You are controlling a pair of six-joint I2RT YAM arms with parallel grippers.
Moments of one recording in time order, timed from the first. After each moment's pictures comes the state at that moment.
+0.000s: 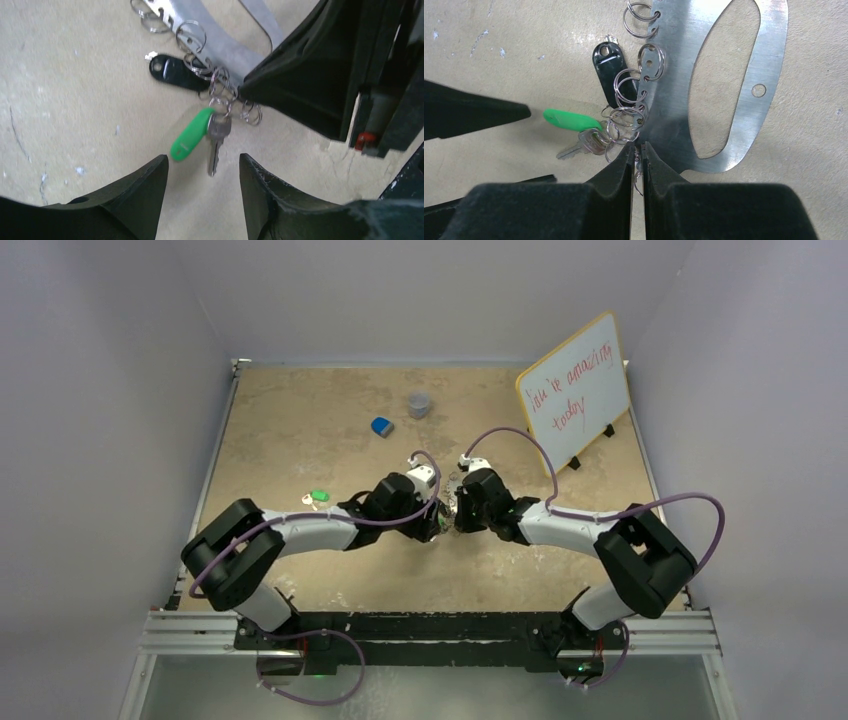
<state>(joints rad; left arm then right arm) -0.83 1.54 0.67 0.18 0.08 -0.37 0.73 1.50 0.68 -0.03 0.06 0.49</state>
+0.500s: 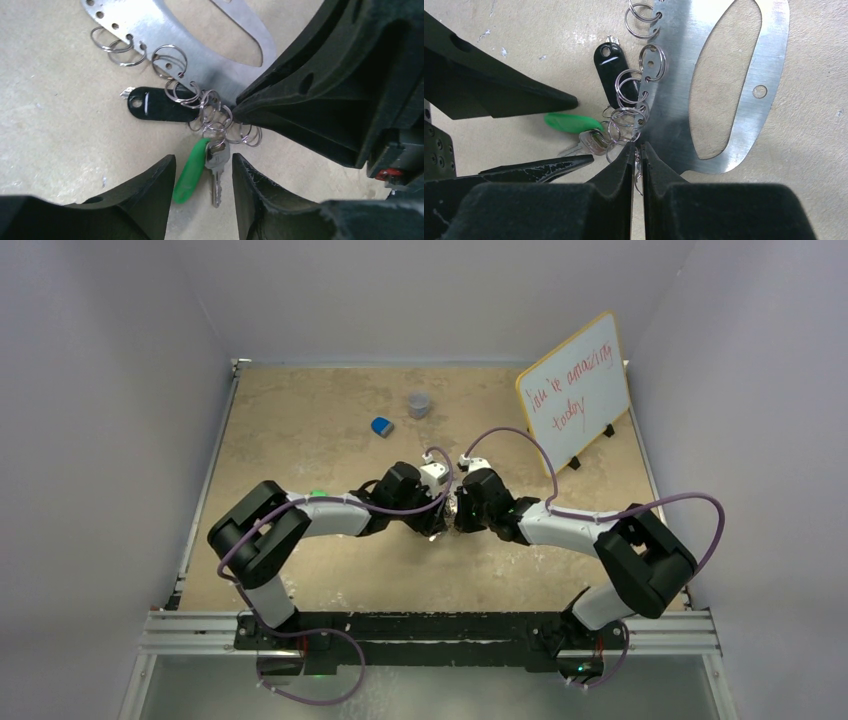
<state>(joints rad) -0.78 1.71 0.80 0.20 0.24 -0.23 0.73 1.50 0.68 -0.03 0.06 0.49</state>
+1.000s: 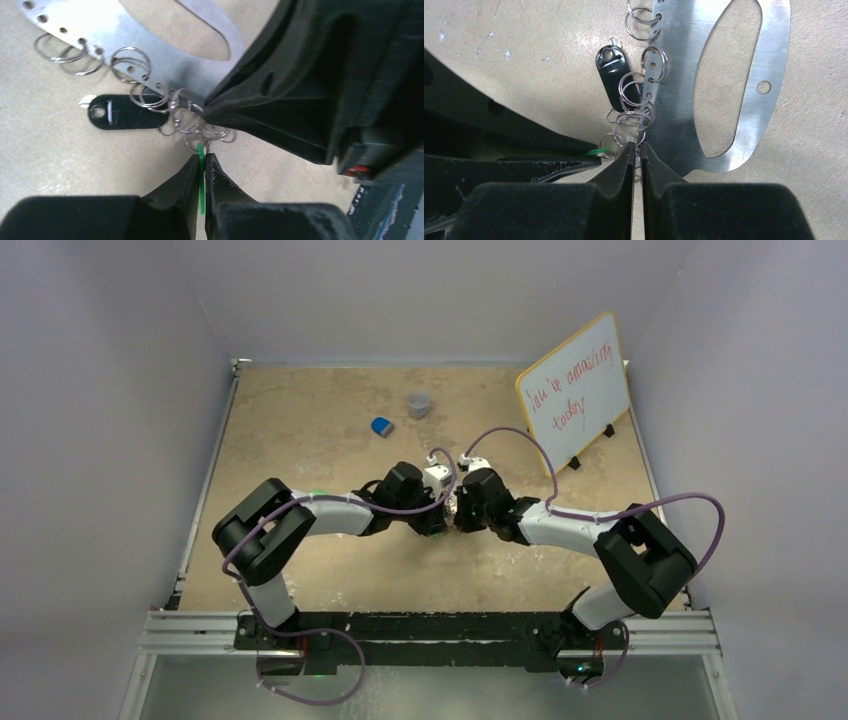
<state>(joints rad) -0.78 1.75 0.81 0.23 0.34 -0.23 0.73 1.50 0.68 -0.02 0.06 0.49</state>
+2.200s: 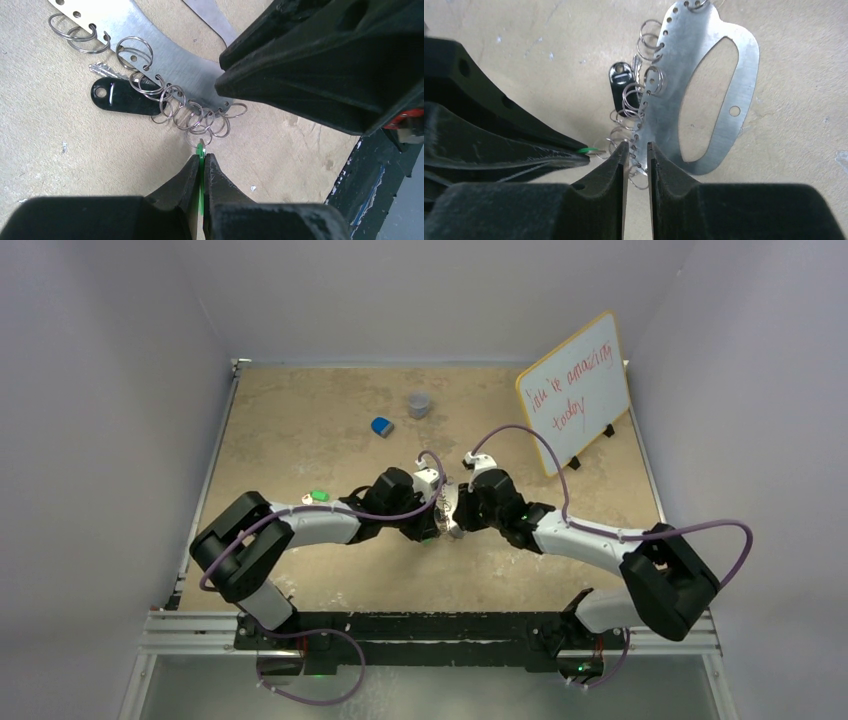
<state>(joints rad) -0.79 1.62 0.72 0.19 0.34 -0.31 0.73 1.36 0.63 0.01 0.04 0.47</state>
